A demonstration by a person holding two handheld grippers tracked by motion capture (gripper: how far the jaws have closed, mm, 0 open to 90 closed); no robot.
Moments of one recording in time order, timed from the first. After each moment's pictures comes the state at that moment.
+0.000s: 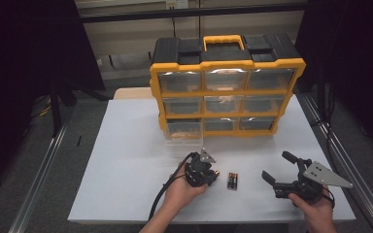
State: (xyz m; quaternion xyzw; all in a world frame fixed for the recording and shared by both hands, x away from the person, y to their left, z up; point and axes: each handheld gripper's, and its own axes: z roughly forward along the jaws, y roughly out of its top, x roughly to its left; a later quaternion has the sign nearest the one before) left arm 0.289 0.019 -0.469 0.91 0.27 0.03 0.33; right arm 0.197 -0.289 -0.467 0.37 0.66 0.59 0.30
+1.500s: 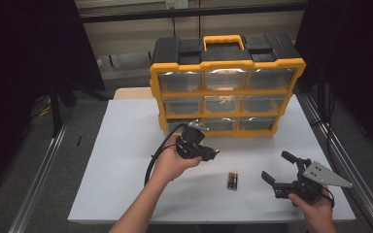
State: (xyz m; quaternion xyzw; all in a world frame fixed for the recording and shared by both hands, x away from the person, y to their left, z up) left arm 0.328 0.033 -0.384 0.88 0.27 -0.02 0.38; right arm 0.197 -0.288 -0.466 0.37 0.66 0.59 0.29
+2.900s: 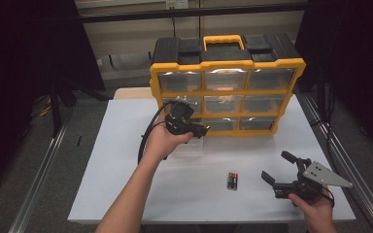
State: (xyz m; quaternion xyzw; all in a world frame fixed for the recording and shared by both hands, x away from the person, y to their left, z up) left arm 0.367 0.052 -0.343 0.86 0.31 0.01 0.40; right arm 0.197 -0.289 -0.466 0.36 0.66 0.59 0.29
